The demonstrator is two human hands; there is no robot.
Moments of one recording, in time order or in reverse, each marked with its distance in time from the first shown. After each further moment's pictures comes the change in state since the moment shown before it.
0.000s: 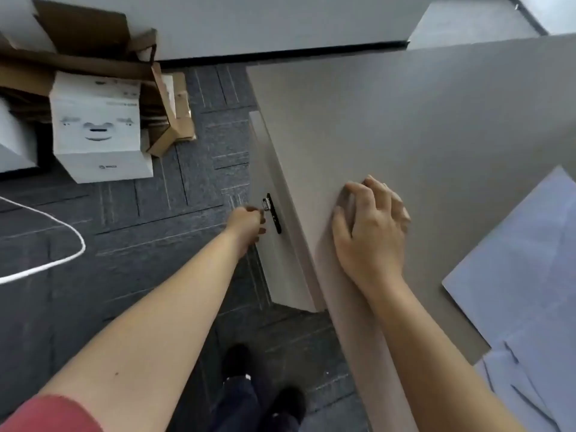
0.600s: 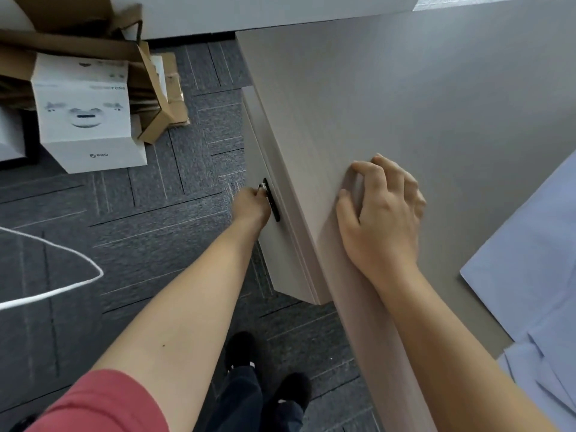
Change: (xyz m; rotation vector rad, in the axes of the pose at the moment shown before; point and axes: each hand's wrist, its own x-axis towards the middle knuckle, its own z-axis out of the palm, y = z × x) left_hand 0.029 -0.007 0.023 0.305 0.264 0.139; right_hand 0.003 0.006 0.007 -0.042 0.064 -0.027
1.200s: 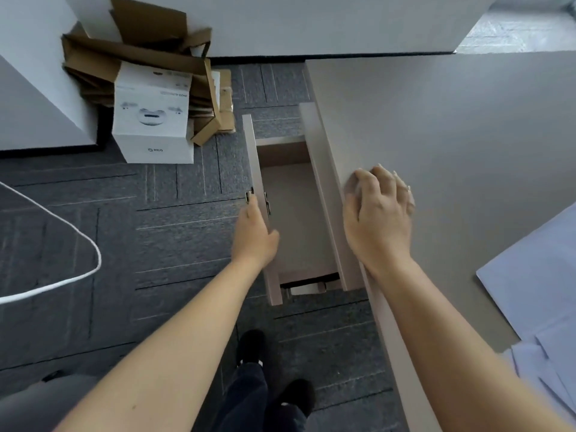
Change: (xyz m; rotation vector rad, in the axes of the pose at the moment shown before) left_hand -0.090 -0.045 -0.072 0.197 0.026 0.222; right_hand -0.015 -0.031 0.005 -0.030 -0.127 -0.094
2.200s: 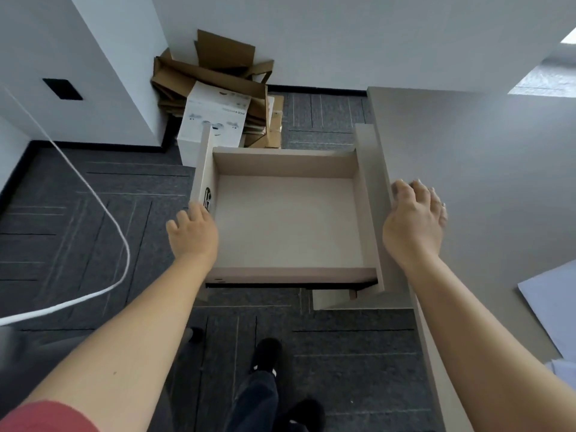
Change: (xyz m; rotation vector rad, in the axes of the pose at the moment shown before) left_hand -0.031 -0.103 -0.101 0.949 0.283 -0.249; right_hand -0.012 -0.015 0.006 -0.054 -0.012 -0.014
